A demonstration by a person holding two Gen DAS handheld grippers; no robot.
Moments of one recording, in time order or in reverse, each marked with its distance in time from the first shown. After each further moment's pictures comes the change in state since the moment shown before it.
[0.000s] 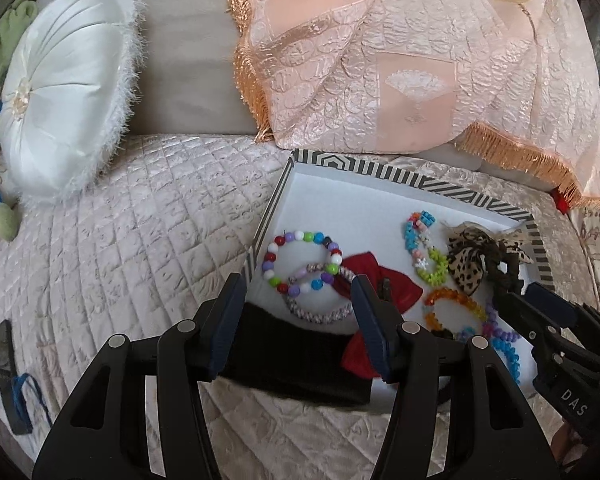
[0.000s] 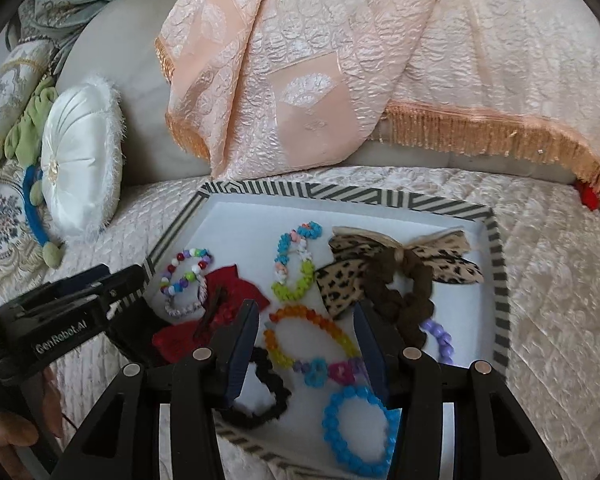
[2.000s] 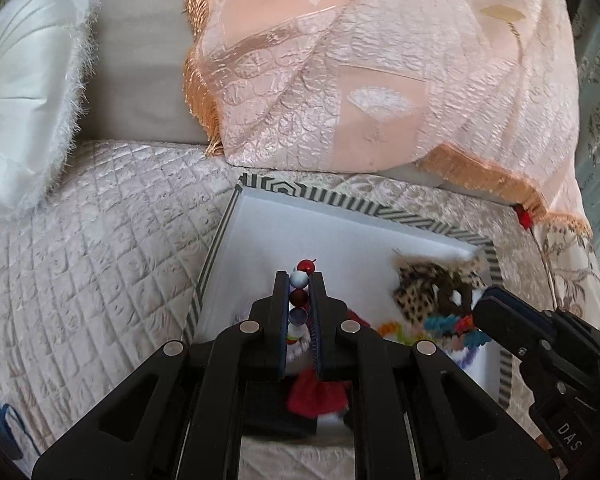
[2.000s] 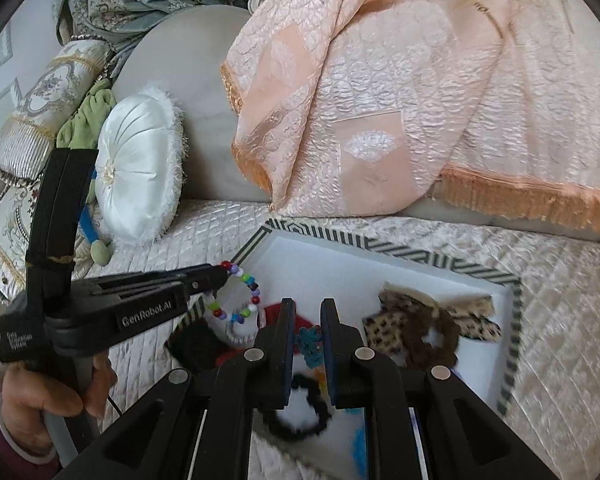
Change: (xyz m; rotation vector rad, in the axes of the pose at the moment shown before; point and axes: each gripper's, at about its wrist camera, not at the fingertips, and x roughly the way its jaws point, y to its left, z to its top) left arm 0.022 -0.006 0.049 -0.023 0.055 -0.174; right arm -0.026 0.020 0.036 -0.100 -0.069 0.179
